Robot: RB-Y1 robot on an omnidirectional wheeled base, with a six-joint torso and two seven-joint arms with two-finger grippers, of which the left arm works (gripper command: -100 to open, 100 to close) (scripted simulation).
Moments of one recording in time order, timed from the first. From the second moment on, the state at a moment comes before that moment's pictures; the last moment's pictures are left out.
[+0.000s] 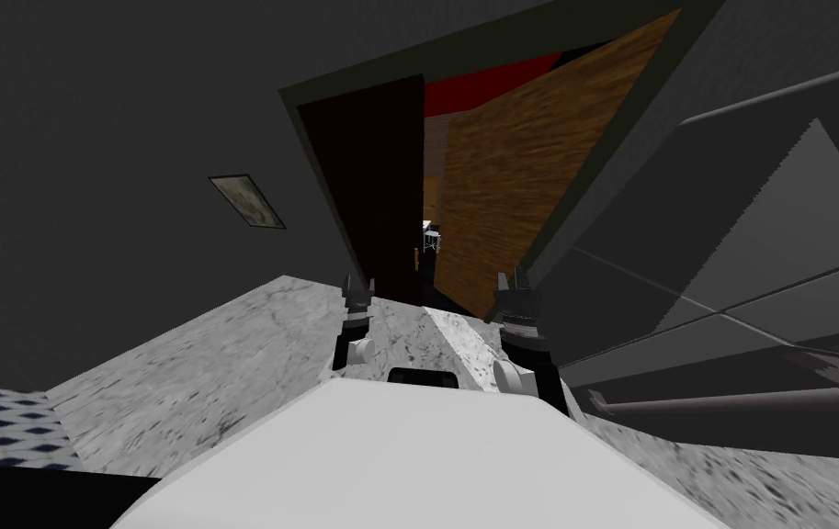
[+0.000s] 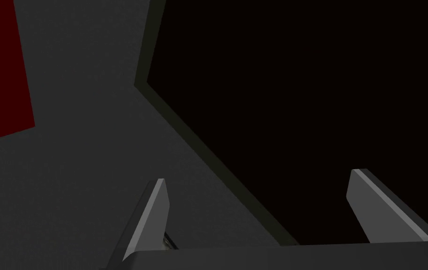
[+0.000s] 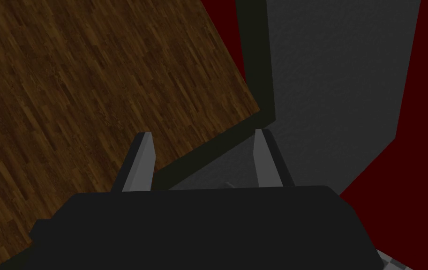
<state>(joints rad) 0.27 0.09 -0.06 -1.73 0.30 -0.70 0.42</state>
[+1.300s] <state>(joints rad) 0.13 0.09 -0.08 -1.35 0.44 -0.76 0.70</state>
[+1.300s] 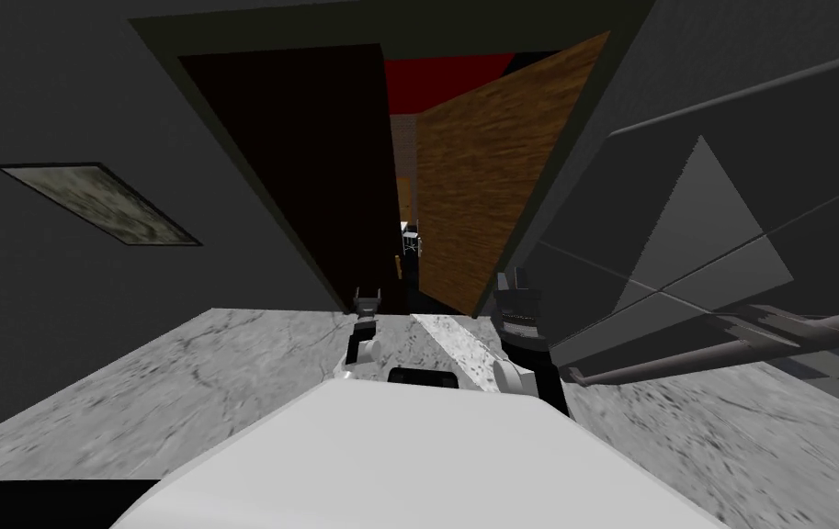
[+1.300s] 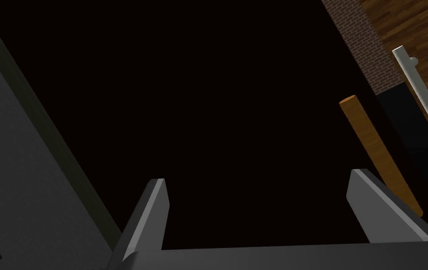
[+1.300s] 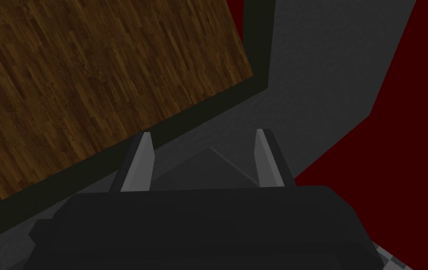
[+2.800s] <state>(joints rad) -0.02 0.07 -0.09 -0.92 0.59 -0.83 0.99</state>
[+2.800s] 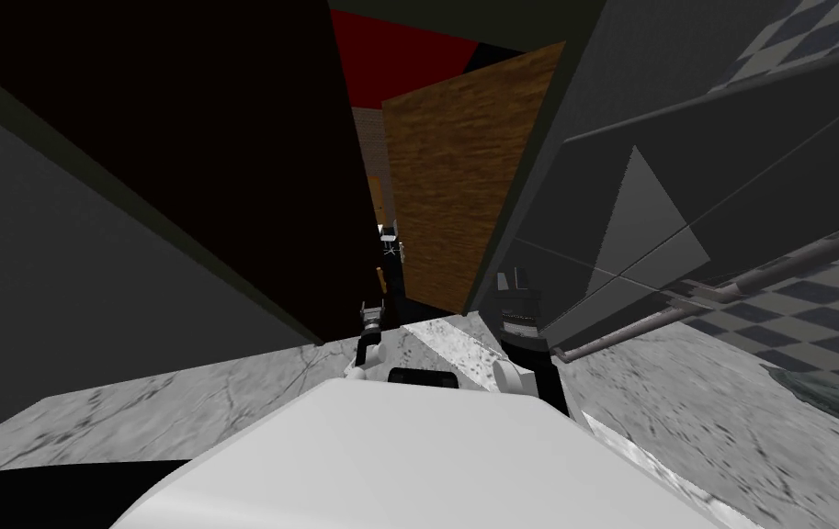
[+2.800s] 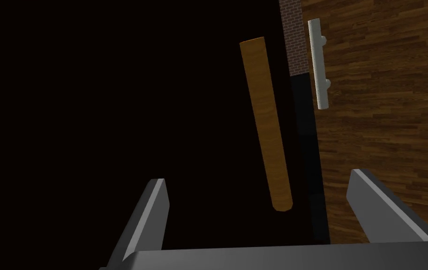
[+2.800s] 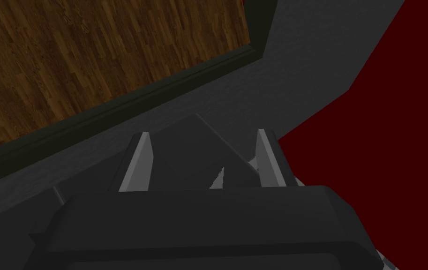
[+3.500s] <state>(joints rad) -0.08 0.05 -0.09 -0.78 0.64 -0.85 1.09</state>
